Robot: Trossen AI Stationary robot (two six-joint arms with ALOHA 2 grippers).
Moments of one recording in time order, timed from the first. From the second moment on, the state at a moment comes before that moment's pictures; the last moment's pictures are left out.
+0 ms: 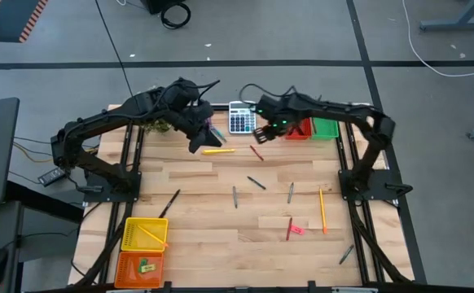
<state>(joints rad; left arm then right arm) 0.39 1.41 1.45 -0.73 0.60 -0.27 -0.44 1.75 1.44 -1.00 0.02 0.66</state>
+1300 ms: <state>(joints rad) 0.38 1.39 1.45 -0.72 0.58 -0.36 -0.38 2.18 1.66 -0.99 -0.08 0.35</state>
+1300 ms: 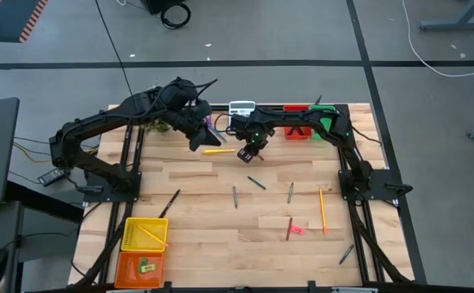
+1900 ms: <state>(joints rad) 0.38 1.39 1.45 -0.72 0.60 -0.37 -0.38 2.18 1.62 -0.97 -0.06 0.38</state>
